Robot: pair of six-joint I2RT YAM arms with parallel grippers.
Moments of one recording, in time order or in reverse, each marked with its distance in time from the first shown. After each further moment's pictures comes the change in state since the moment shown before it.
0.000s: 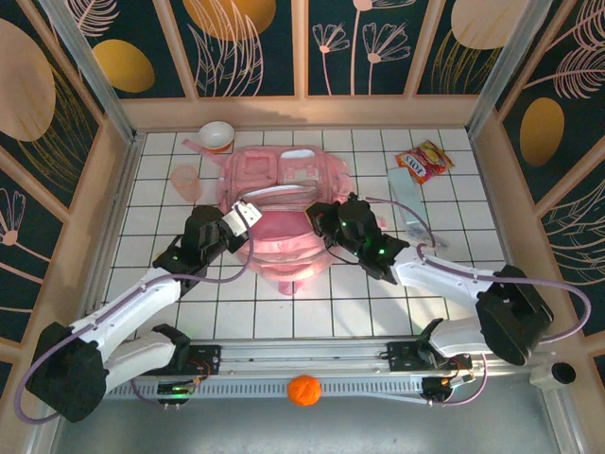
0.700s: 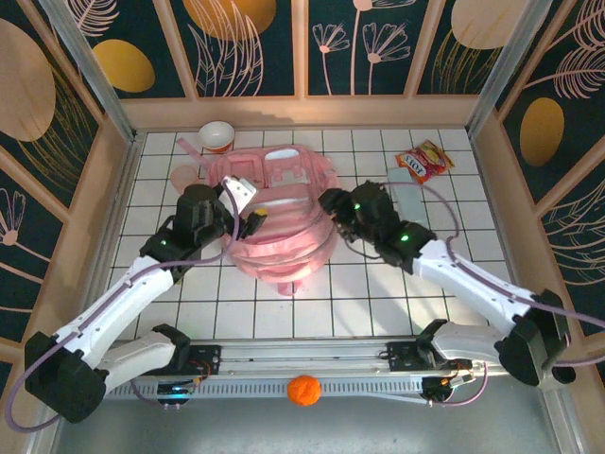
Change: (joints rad) left arm 0.004 0.024 0.281 -0.230 0.172 -0.303; right arm -0.105 -0.170 0.204 -0.567 -0.002 -0.257
